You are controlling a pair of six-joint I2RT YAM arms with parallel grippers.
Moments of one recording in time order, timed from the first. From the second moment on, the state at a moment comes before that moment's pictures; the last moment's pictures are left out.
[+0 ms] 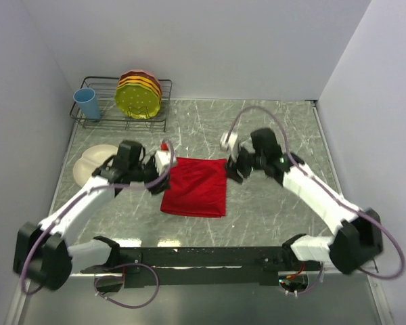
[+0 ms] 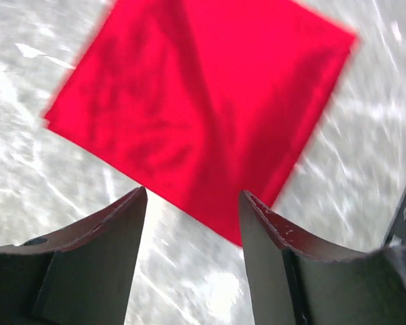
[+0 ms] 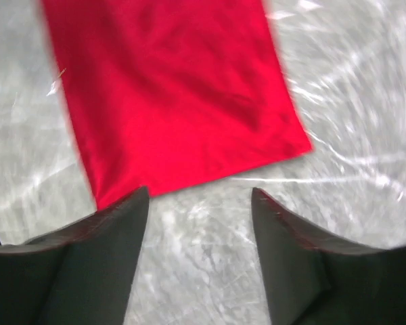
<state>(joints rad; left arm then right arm) -0.40 1.11 0.76 -0.44 0.57 0.57 0.51 1.19 0.91 -0.47 -0.47 -0.57</state>
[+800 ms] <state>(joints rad) -0.32 1.81 1.23 -0.56 0.61 0.54 0.26 2.12 1.50 -0.64 -0.61 -0.10</state>
